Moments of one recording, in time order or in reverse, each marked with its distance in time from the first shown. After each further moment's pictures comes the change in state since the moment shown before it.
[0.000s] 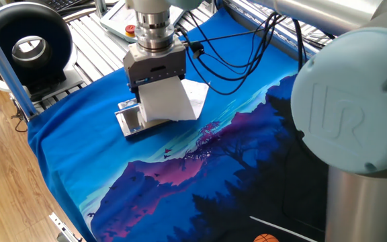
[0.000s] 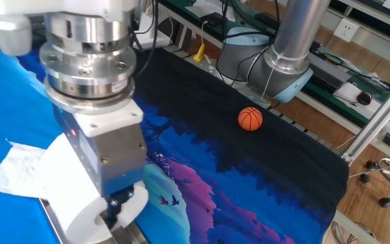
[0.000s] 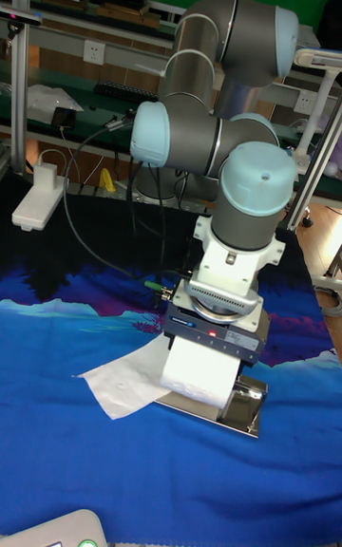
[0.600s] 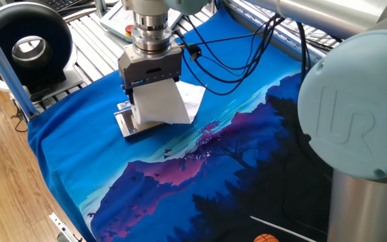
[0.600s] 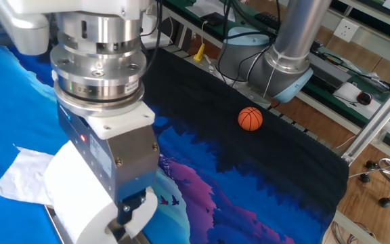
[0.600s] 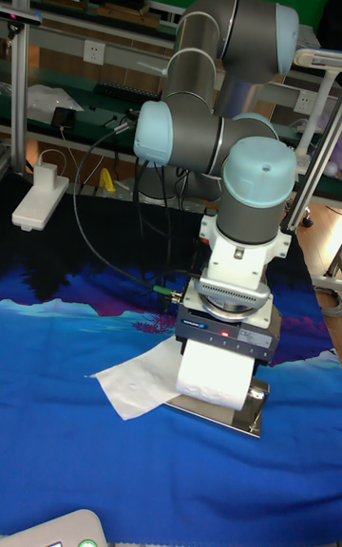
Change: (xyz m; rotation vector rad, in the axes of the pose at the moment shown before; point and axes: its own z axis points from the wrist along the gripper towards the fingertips) arm -0.002 0.022 -0.002 -0.069 -0.032 -0.022
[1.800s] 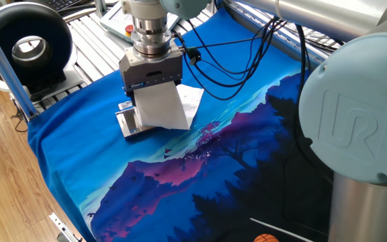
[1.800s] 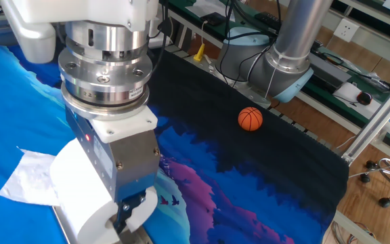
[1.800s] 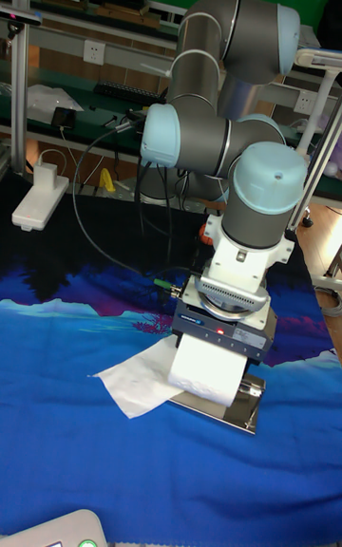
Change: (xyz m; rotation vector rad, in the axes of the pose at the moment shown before) arm 0.012 -0.021 0.004 0.096 0.030 0.041
